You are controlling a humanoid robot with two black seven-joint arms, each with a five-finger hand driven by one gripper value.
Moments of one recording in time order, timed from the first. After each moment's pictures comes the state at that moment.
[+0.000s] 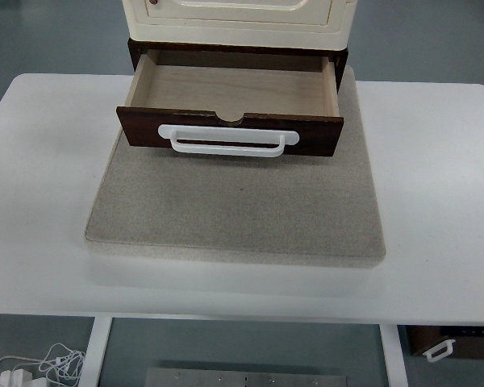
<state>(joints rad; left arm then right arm) -1.23 0.64 -1.08 -0.67 -0.05 -0.39 0.06 0.00 0.00 -0.01 0.17 -0.04 0.08 0.03</state>
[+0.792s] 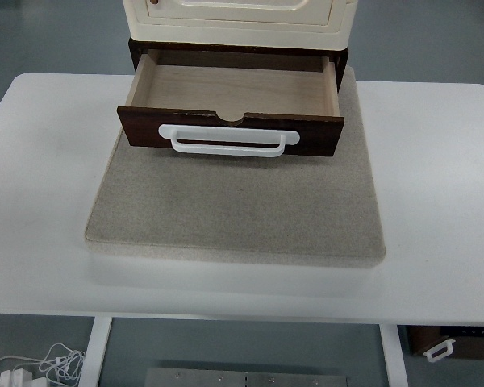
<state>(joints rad) -1.22 0.71 -0.99 -1.32 0.25 -0.39 0.06 0.00 0.00 -0.01 0.17 -0.04 0.08 0.03</state>
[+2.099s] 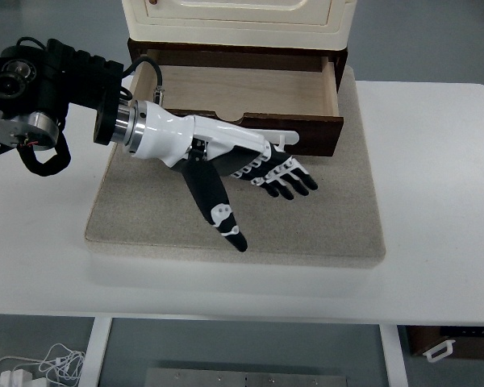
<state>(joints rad) -1.39 0.72 -0.17 -1.69 0.36 -0.49 0.29 0.00 0.00 -0.01 0.17 -0.04 0.08 0.03</state>
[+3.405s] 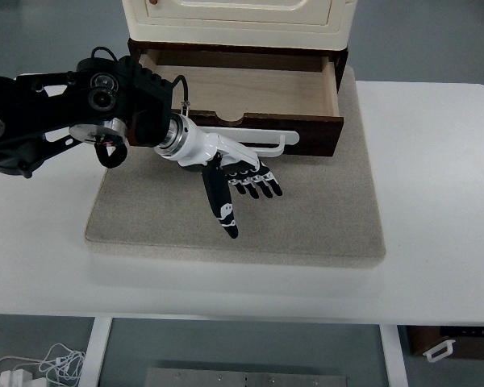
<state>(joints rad) -1.34 0.48 -0.19 -1.39 0.55 -0.50 0.54 0.00 0.00 -0.01 0.17 -0.04 0.08 0.03</state>
